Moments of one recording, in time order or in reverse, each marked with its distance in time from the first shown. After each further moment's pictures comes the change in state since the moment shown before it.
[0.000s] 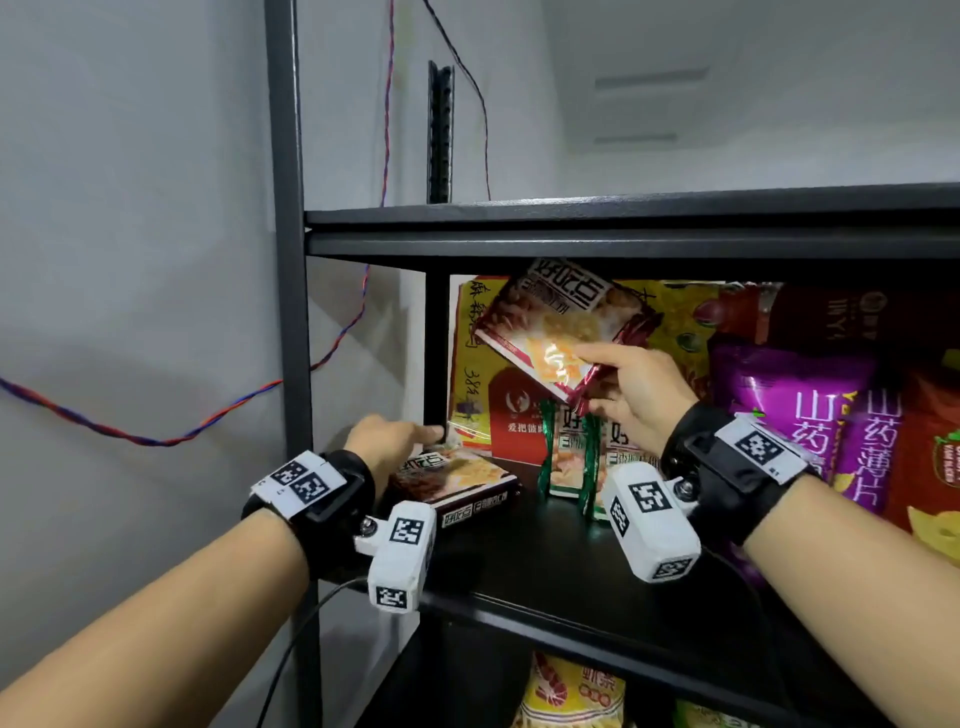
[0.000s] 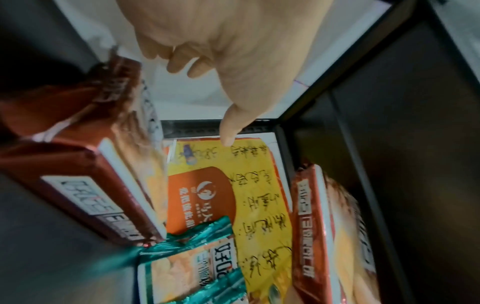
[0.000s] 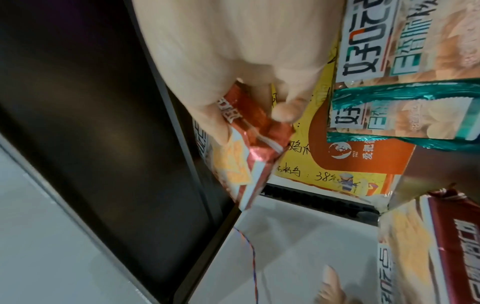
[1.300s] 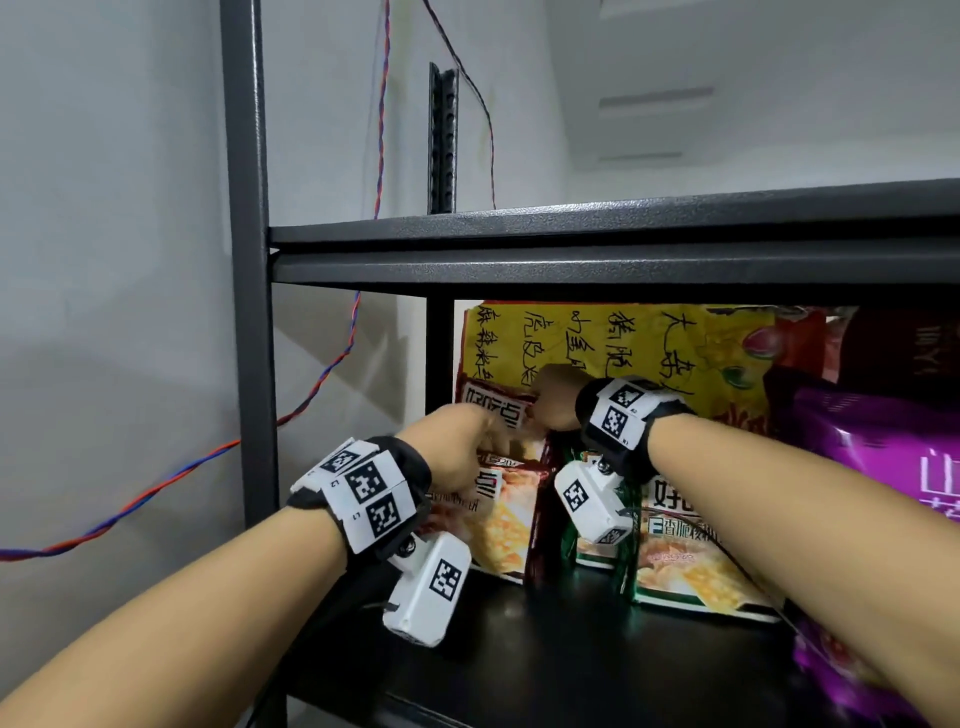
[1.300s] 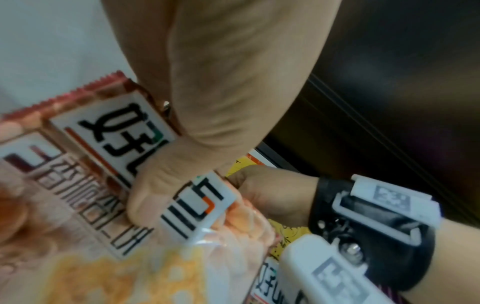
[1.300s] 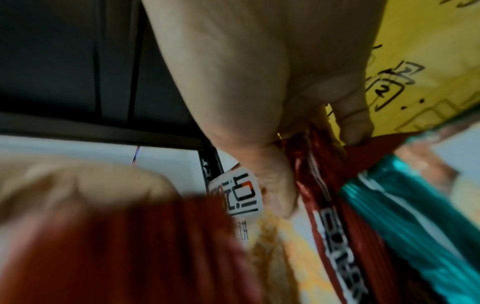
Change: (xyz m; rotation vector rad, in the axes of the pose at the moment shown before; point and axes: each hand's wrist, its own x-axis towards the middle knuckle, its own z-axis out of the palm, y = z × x) left_hand 0.037 0.069 0.036 1.033 -0.378 0.634; right_hand 0.131 0.012 0.075 -1.500 -0.331 -0.155
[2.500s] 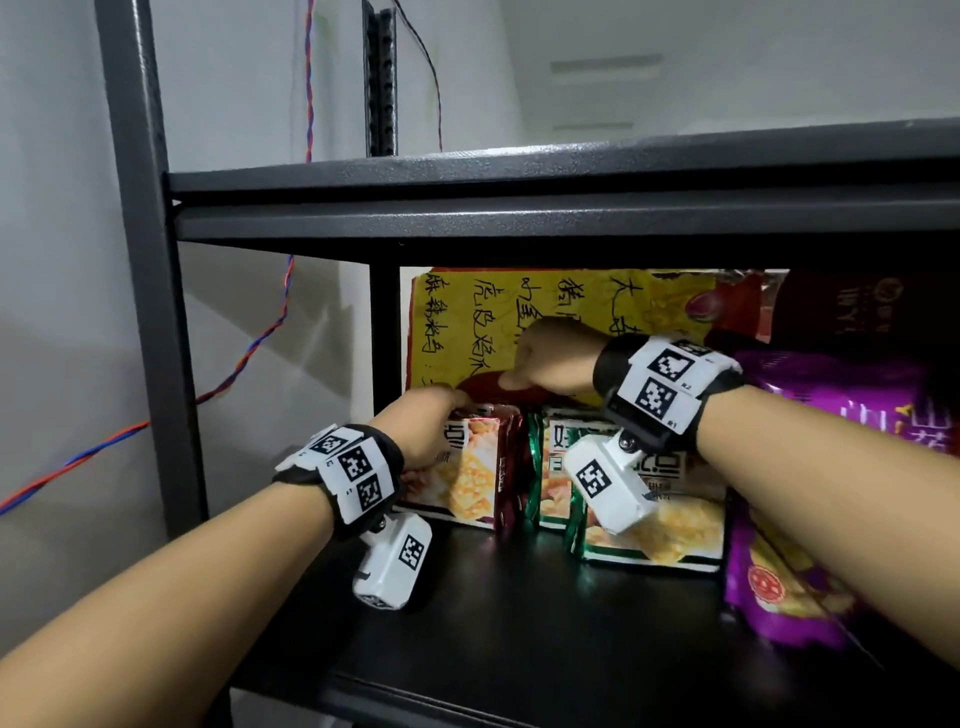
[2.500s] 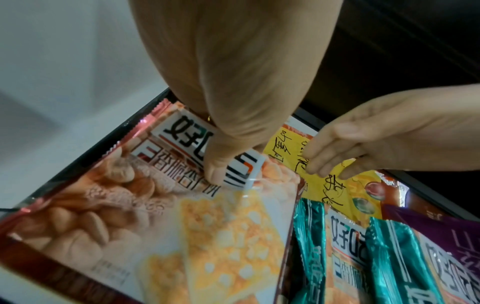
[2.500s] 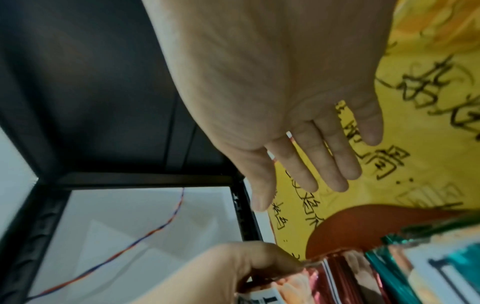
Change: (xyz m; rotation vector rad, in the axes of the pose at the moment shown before) left_hand 0.036 -0.008 0.034 0.018 0.142 0.104; right_hand -0.061 0.014 -0.031 0.026 0.079 -0.056
